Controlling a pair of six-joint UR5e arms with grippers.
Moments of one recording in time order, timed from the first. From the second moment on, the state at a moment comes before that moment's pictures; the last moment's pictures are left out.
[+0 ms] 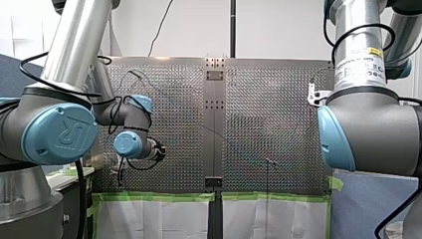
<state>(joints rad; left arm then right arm) -0.37 -1.86 -2.46 -2.20 -1.80 -1.76 1.47 -1.05 1.44 -0.41 0.98 1.63</state>
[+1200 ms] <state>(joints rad) -0.35 -1.86 -2.46 -2.20 -1.79 -1.76 1.47 -1.03 1.42 -0.42 0.97 1.64</state>
